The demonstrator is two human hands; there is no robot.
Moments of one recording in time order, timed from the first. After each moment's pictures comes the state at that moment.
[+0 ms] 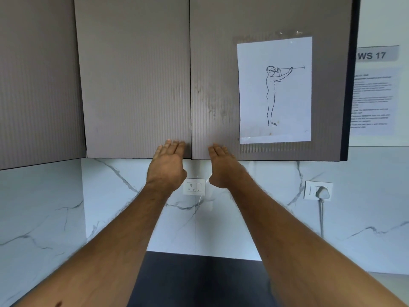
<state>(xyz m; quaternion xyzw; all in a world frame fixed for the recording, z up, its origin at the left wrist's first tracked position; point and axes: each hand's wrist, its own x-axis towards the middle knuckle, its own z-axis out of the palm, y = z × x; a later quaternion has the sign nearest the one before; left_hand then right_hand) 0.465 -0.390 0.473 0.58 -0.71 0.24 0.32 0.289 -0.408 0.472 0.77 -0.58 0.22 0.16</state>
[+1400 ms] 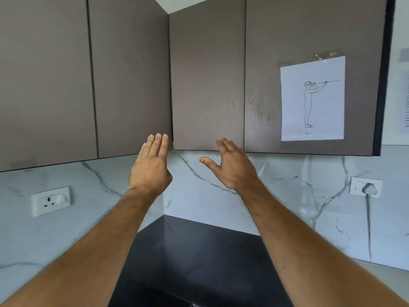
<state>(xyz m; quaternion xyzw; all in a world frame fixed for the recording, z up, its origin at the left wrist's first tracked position) 0.607 -0.095 0.464 0.66 -0.59 0.34 0.33 0.395 -0.166 0.471 0.80 -0.42 0.40 0.13</state>
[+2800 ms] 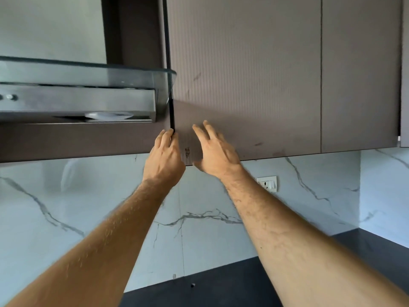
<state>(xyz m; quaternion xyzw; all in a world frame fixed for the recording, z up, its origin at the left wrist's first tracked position) 0.892 0.330 0.488 0.80 -0.31 0.47 0.20 0.843 0.184 0.502 0.90 -0.04 0.43 0.04</state>
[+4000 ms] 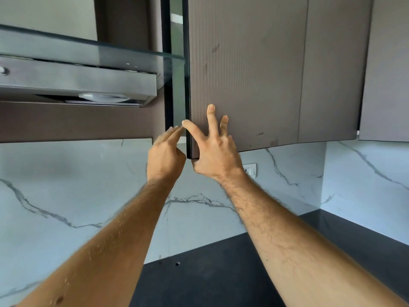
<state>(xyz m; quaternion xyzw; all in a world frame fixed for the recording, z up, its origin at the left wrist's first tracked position) 0.864 0.326 0.459 0.72 -0.34 0.45 0.42 0.785 0.213 0.474 0.85 -0.08 0.49 0.14</state>
